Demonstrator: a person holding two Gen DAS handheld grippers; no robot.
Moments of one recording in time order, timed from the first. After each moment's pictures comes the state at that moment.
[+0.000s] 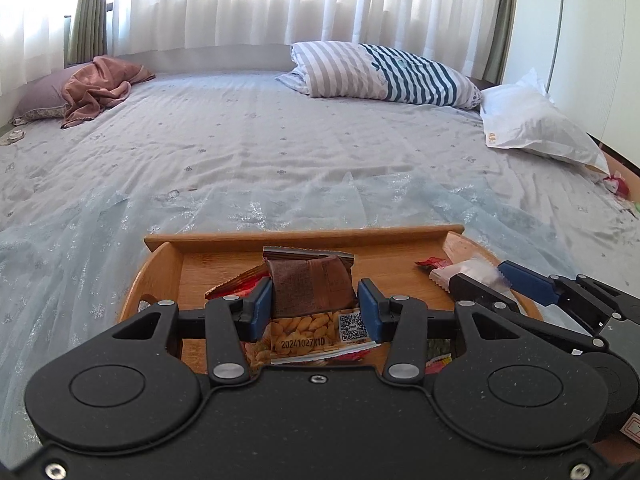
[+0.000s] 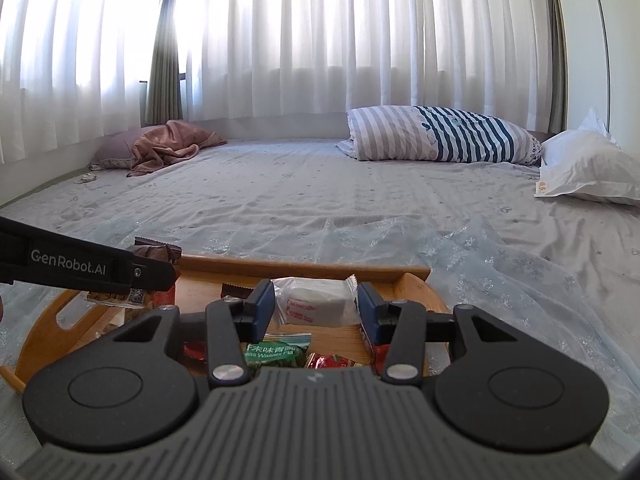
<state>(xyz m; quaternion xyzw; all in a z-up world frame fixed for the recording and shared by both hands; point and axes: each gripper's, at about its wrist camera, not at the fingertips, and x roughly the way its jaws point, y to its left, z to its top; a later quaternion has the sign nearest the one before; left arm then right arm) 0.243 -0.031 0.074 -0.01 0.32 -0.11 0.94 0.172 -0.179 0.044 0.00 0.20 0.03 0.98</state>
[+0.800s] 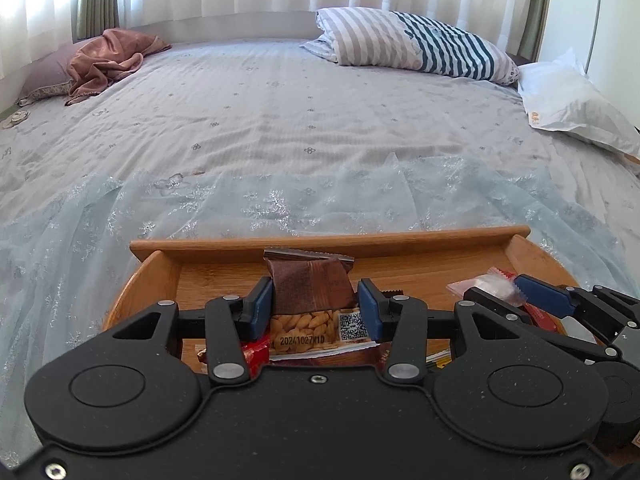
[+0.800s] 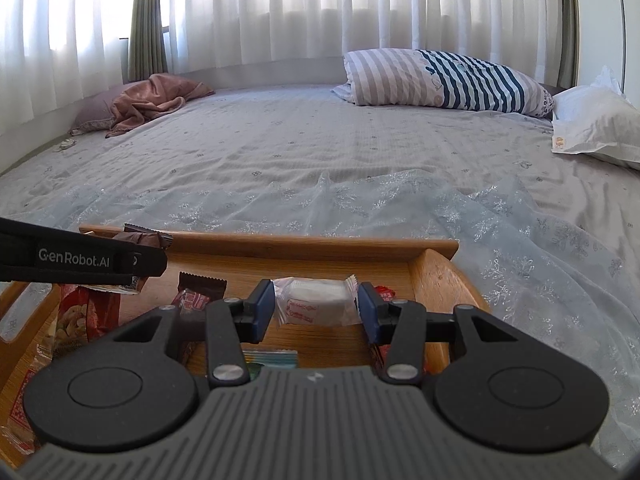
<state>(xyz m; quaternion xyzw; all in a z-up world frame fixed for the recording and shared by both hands) 0.329 -0.036 0.034 0.00 0.36 -0.07 0.93 0.253 -0.182 0.015 0.01 0.29 0.03 0.96</state>
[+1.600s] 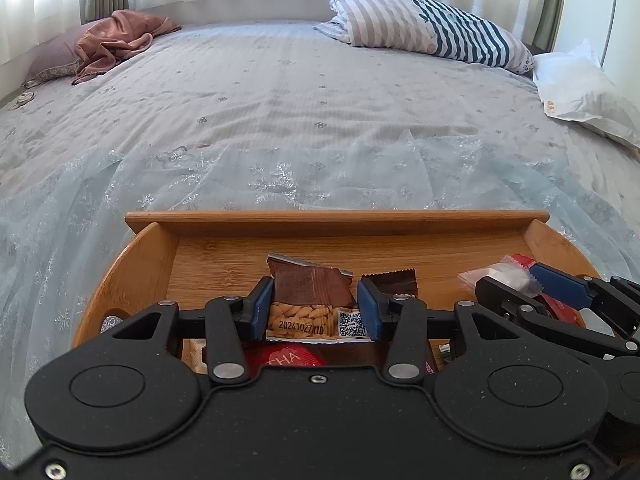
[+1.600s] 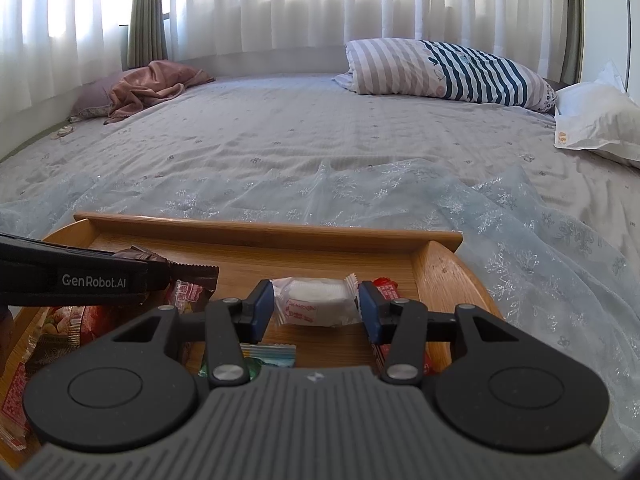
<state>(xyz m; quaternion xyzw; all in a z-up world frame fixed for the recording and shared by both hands) 0.336 -0.040 0.015 -0.01 0.38 -0.05 0.92 0.258 -0.179 0.011 0.00 0.30 0.03 0.95</state>
